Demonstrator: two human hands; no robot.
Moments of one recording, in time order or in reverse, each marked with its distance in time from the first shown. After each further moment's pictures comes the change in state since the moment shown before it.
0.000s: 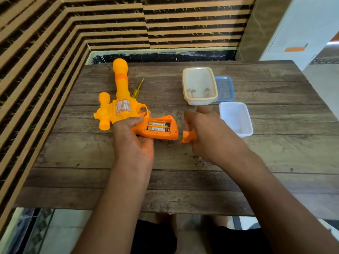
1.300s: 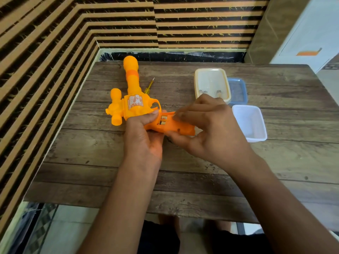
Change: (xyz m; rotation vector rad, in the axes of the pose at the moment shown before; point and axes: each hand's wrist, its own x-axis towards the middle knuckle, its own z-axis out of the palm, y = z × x) left_hand -0.005 0.011 0.002 0.156 -0.163 -0.038; right_hand 0.021 0.006 0.025 0.168 0.544 -0.583
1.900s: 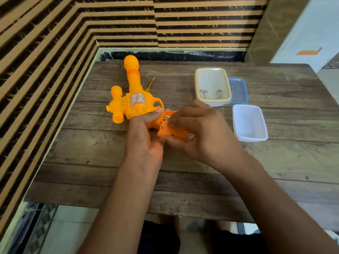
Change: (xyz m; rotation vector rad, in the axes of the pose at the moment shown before) left_hand -0.002 0.002 -0.001 0.051 -0.035 -0.019; right_hand -0.001 0.003 0.015 0.056 -0.081 -0.045
